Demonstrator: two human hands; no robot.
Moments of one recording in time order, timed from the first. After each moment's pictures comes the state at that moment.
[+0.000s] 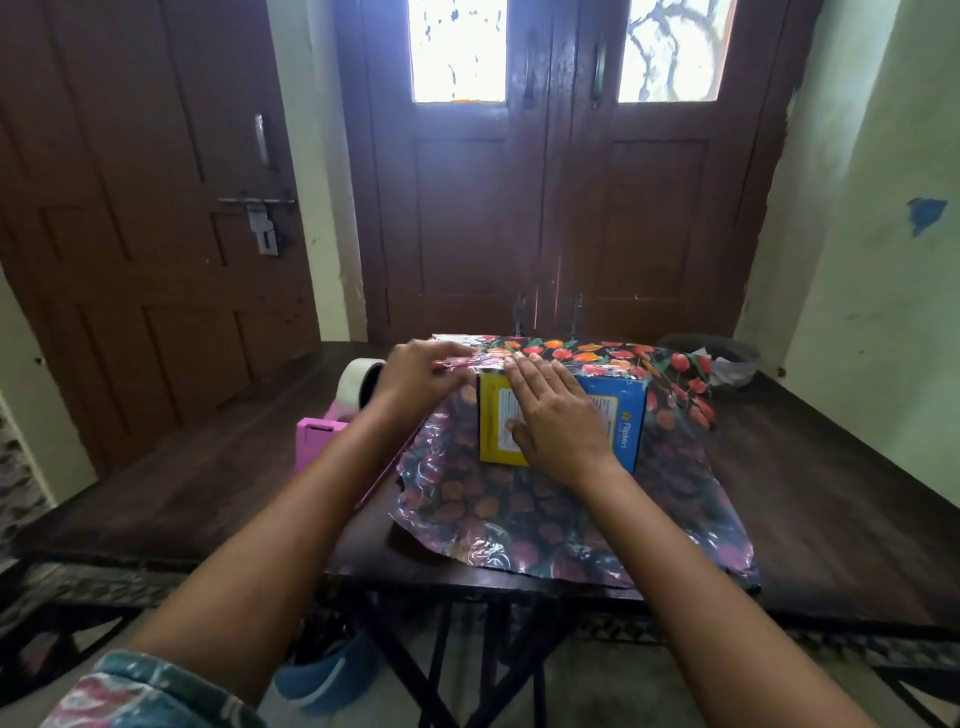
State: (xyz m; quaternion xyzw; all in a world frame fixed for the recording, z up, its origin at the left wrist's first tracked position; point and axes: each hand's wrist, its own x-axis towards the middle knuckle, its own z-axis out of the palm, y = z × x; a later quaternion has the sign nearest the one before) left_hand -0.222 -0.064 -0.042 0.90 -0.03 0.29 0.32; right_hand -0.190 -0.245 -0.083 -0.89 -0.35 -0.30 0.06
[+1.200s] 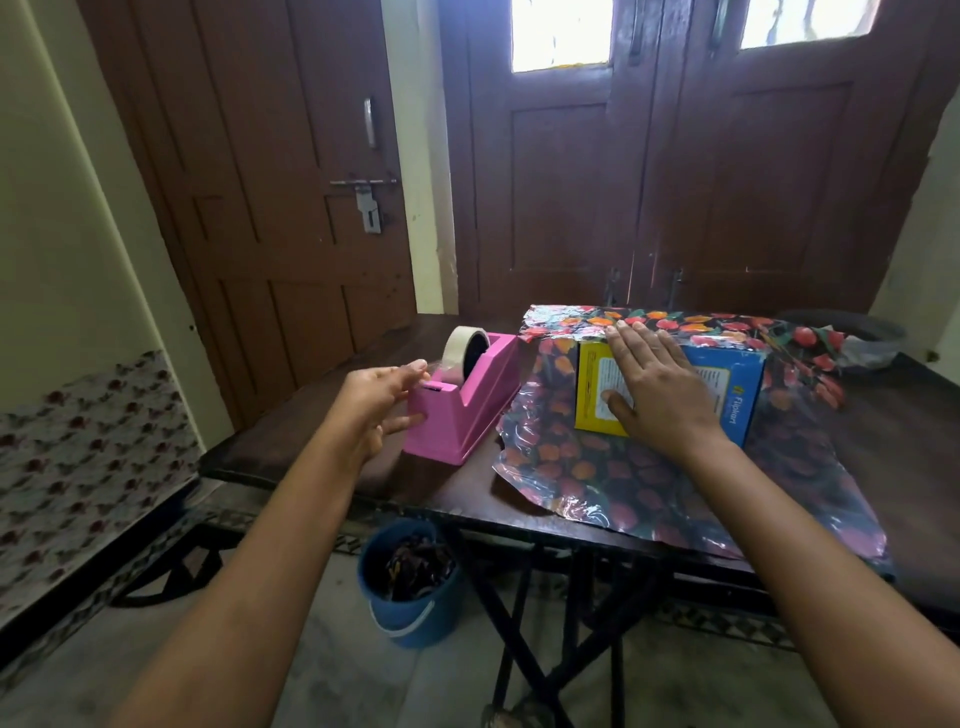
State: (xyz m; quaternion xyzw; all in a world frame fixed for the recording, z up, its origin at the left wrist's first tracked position) left_hand -0.328 0.011 -0.063 0.64 0.25 0.22 0.69; right_hand -0.185 -0.243 -0.088 -0.88 -0.35 -0.31 0.07
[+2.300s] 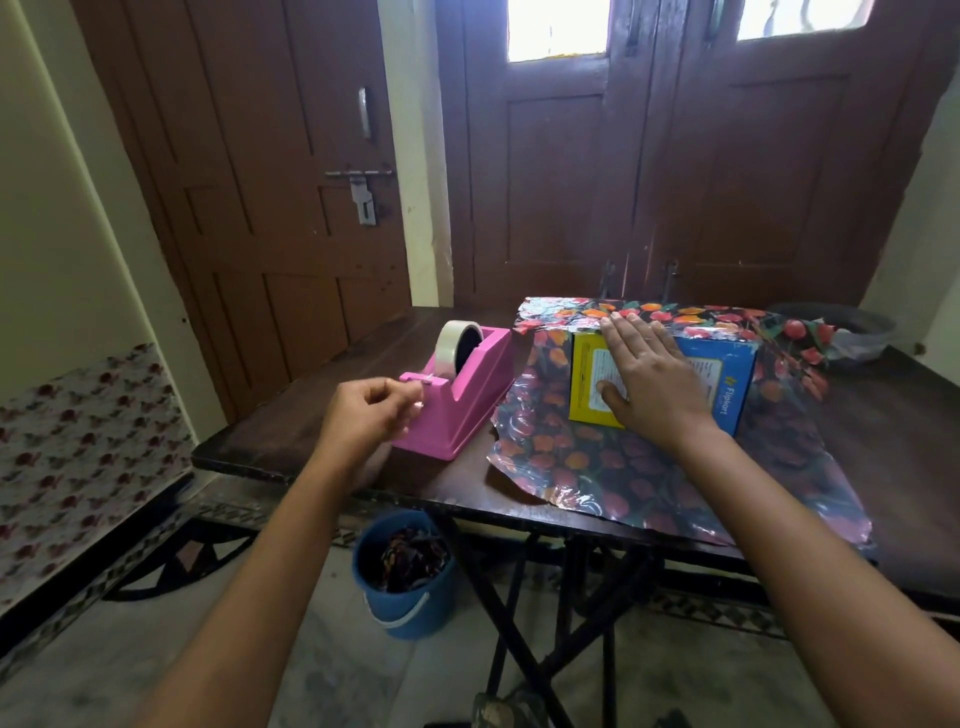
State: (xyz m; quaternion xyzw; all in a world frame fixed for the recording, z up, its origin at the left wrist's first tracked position) left_hand -0.363 -0.004 -0.080 0.75 0.20 0.26 0.58; right_hand -0.193 -0.241 -0.086 -0.89 -0.34 -0.30 0.08
